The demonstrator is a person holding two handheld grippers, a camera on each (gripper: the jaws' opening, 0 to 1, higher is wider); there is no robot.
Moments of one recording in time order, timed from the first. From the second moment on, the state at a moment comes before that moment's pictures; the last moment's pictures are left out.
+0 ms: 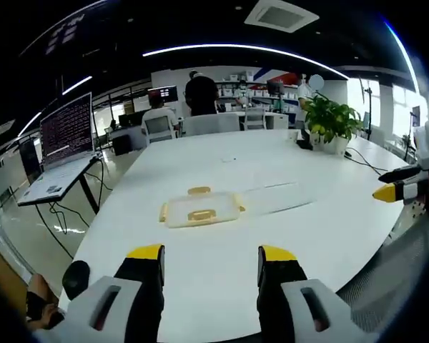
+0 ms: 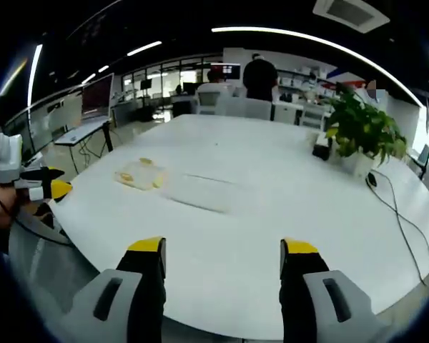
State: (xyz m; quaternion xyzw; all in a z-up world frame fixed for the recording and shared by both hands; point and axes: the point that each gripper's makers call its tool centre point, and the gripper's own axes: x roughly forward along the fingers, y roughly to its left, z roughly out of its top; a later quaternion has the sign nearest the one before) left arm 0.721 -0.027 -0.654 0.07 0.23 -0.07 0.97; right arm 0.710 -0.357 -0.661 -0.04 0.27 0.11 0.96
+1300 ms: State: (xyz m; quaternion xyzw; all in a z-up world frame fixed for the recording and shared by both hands) left arm 0.720 -0.028 -0.656 0.04 0.25 -0.09 0.96; right arm 0.709 -0.352 -0.657 -0.04 0.27 0.12 0.95
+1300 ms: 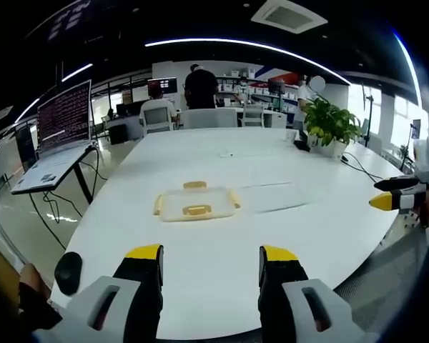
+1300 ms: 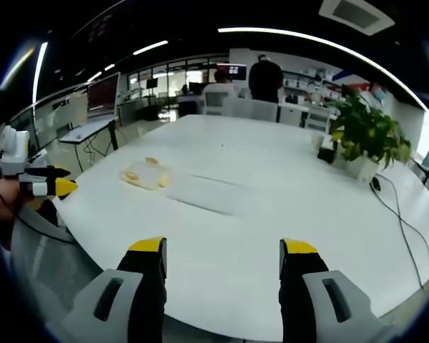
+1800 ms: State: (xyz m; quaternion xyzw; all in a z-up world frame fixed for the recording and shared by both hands) left arm 0.722 -0.024 -0.655 0.04 0.26 -0.10 0.96; right arm 0.713 -0.348 -0.651 -0.05 0.27 0.13 0.95
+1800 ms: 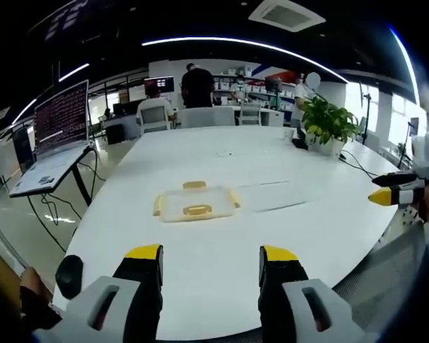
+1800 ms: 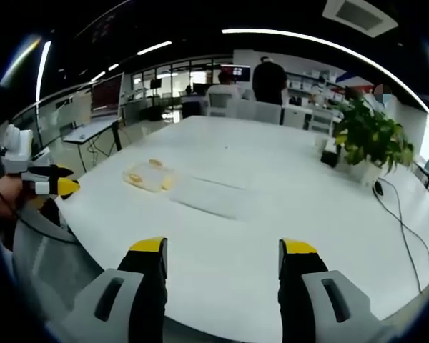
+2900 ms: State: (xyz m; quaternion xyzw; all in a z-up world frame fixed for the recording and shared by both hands) left arm 0.759 -0.015 -0.634 0.13 0.25 -0.19 0.94; right arm 0.747 -0.331 -0.634 -0.10 0.25 0.19 0.94
